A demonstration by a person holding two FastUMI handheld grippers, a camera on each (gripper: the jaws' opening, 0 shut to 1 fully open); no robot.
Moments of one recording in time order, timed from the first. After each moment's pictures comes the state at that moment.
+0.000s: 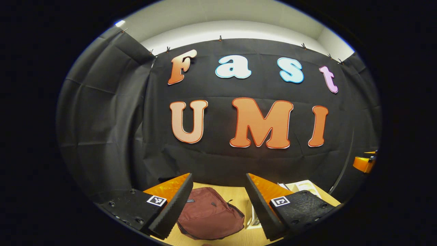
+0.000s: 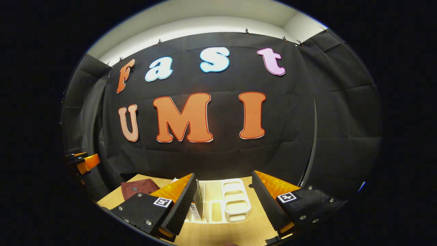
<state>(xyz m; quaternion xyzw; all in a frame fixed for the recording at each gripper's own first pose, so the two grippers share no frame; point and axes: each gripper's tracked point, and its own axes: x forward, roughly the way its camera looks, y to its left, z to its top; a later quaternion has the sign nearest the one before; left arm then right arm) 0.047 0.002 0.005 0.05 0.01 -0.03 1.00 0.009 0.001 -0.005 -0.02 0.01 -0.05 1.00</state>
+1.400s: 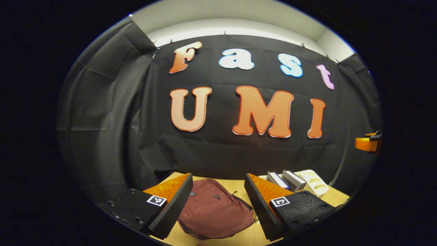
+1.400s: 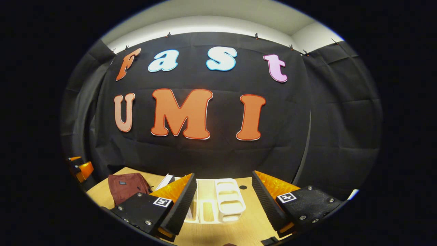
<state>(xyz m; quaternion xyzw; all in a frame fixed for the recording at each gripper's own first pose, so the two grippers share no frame) 0.060 0.038 -0.098 0.06 0.03 -0.09 0.99 0.013 0.014 -0.027 -0.07 0.01 -0.10 0.99</state>
